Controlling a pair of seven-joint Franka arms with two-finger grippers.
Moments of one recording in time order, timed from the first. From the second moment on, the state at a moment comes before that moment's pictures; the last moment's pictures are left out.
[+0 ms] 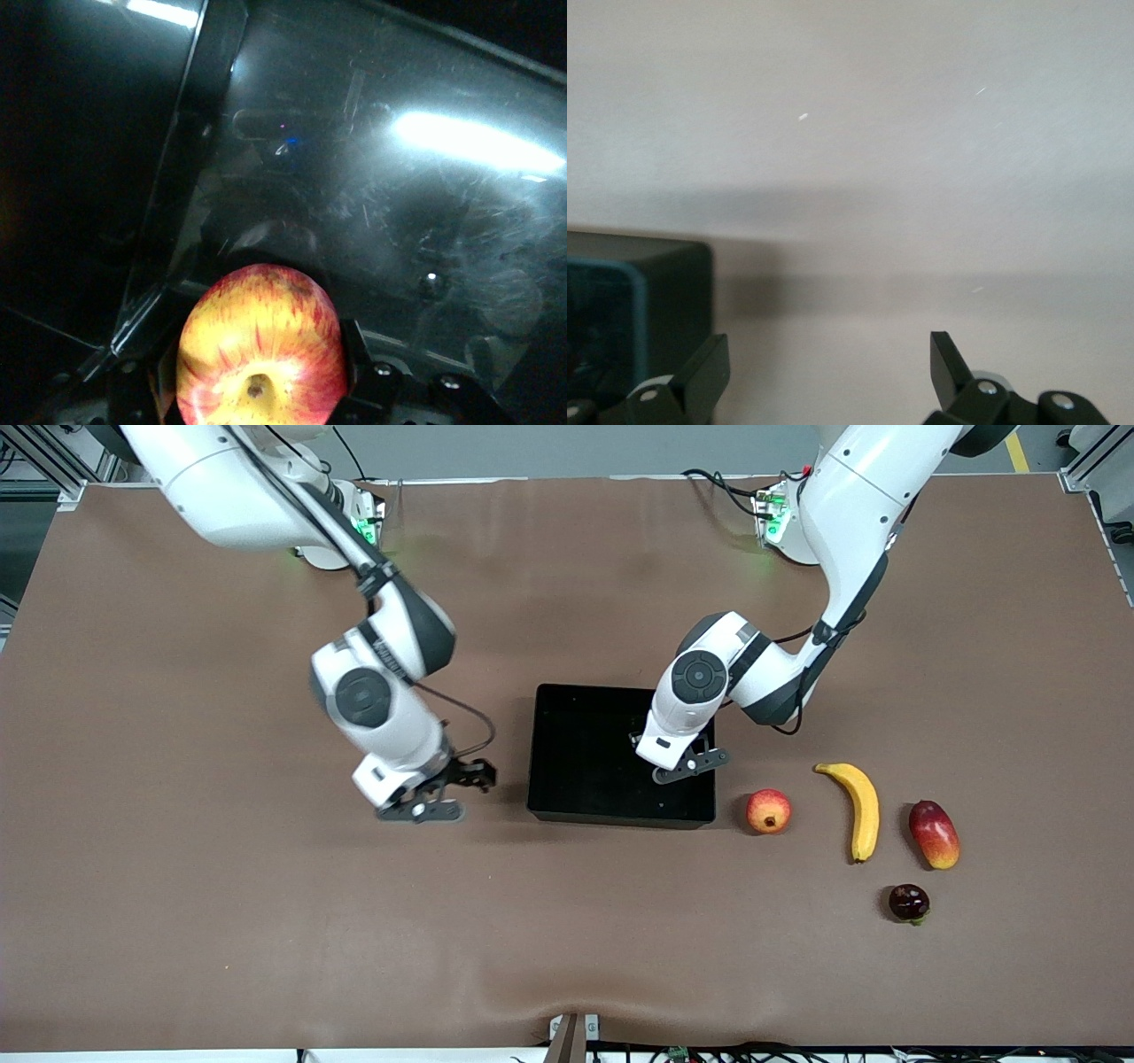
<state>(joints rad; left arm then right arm) -0.24 0.60 -0.41 -1.89 0.23 2.35 -1.05 0.15 0.57 0.34 -1.64 -0.12 2.24 0.49</state>
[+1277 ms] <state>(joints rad) -0.03 0.42 -0.40 -1.62 0.25 2.00 -0.82 0.14 0.43 -0.16 -1.63 0.08 2.05 -0.17</state>
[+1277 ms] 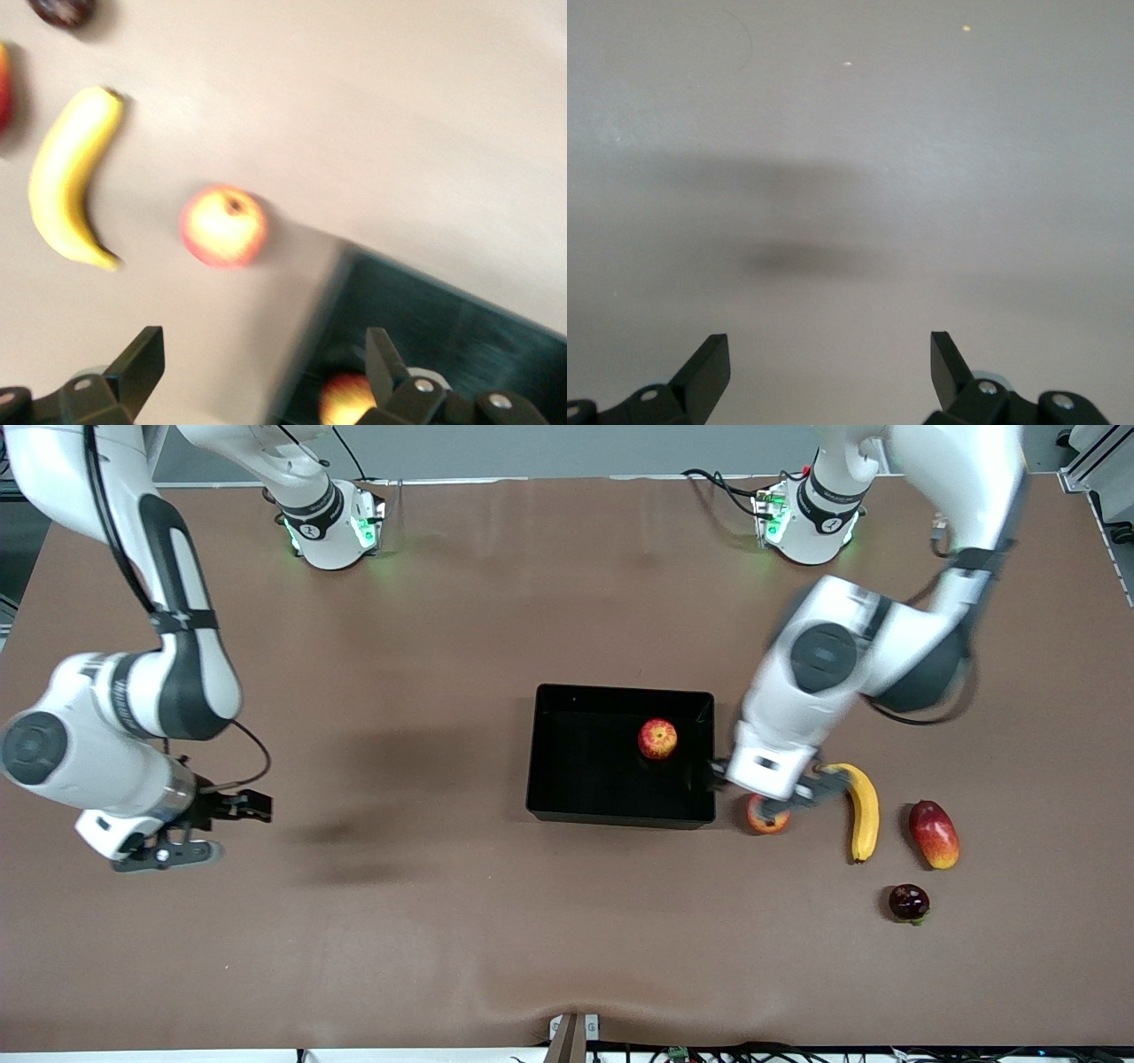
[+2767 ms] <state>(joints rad) 0.38 0.62 -0.39 -1.83 0.30 2.25 -0.26 0.04 -0.01 -0.15 -1.63 0.07 1.54 -0.12</state>
